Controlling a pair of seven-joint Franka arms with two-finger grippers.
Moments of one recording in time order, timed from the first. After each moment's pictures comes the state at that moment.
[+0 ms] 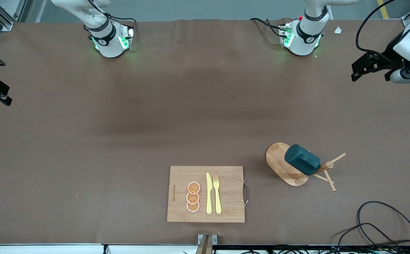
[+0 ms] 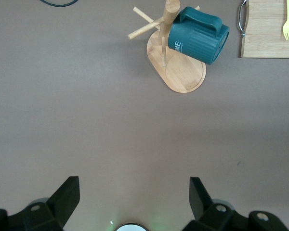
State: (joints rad) left arm -0.08 -0.07 -0.05 -1.57 0.00 1.48 -0.12; right arm 0.00 0.08 -0.02 -1.35 -0.06 1.56 -0.06
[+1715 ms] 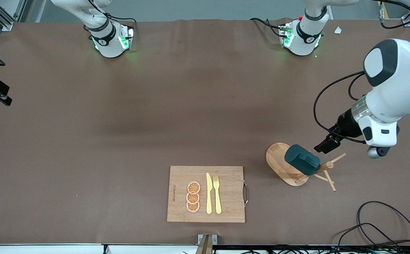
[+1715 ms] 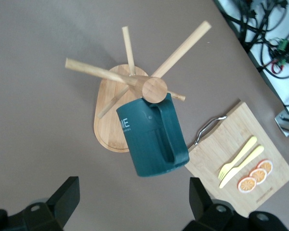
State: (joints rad) left arm -0.12 0.26 -0.06 -1.61 -0.18 1.99 -0.96; right arm 0.00 0.08 -0.02 -1.35 -0.06 1.56 -0.06
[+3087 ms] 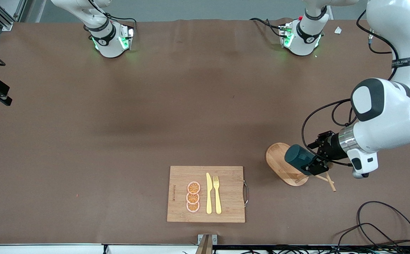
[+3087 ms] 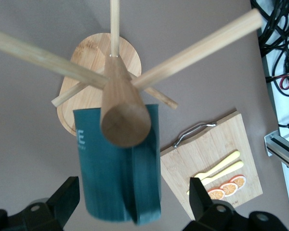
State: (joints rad) left arm -0.10 0.47 -0.06 -1.49 -0.35 2.03 -1.06; right arm 0.00 0.08 -0.02 -1.35 -0.06 1.56 -0.06
